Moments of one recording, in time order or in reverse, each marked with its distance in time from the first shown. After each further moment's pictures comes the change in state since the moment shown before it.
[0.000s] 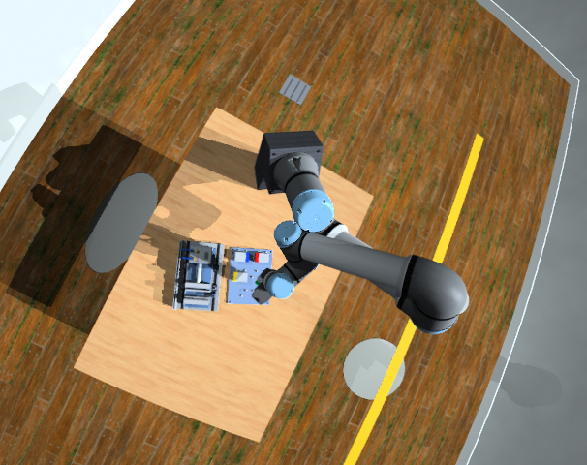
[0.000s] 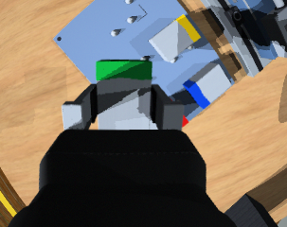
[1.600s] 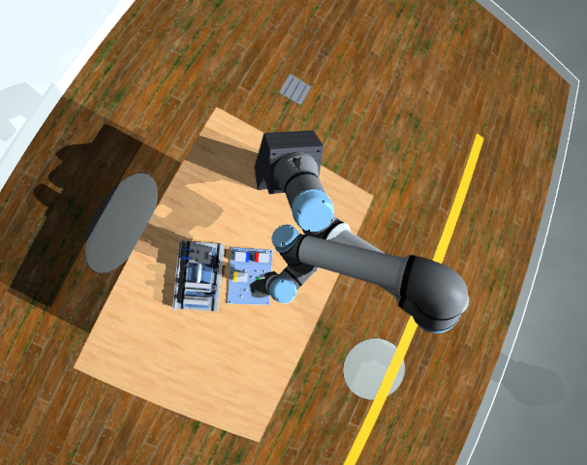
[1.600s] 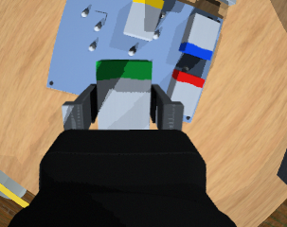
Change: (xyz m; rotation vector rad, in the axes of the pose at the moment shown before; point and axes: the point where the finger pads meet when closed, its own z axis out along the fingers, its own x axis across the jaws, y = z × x) arm 0.000 0.000 0.000 0.001 0.001 0.602
